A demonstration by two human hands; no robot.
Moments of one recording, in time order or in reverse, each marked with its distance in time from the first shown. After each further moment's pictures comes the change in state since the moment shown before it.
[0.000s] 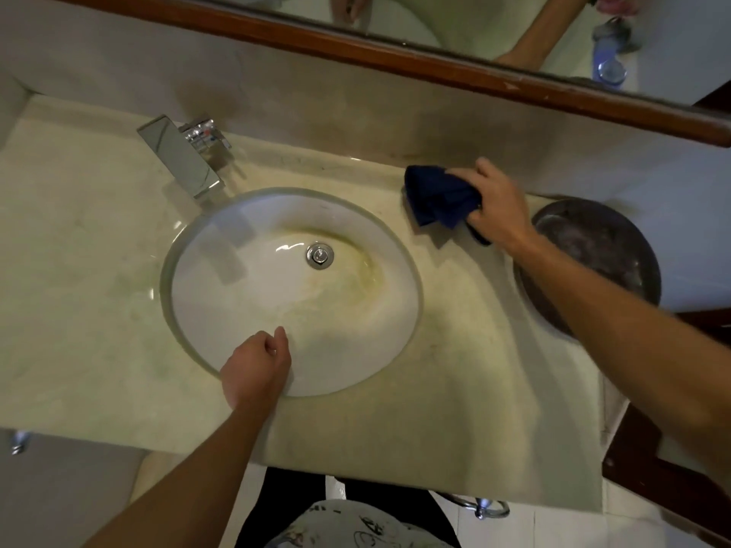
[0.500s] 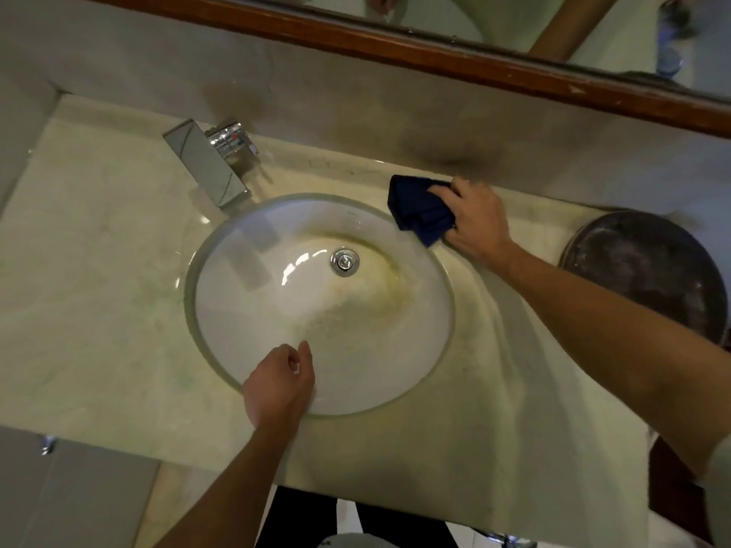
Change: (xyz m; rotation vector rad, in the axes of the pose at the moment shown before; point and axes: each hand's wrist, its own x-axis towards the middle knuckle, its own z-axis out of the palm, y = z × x) left_hand 0.003 -0.002 0.004 0.029 0.005 -0.030; right_hand 0.039 -0.029 0.083 -0.143 0.038 -0.156
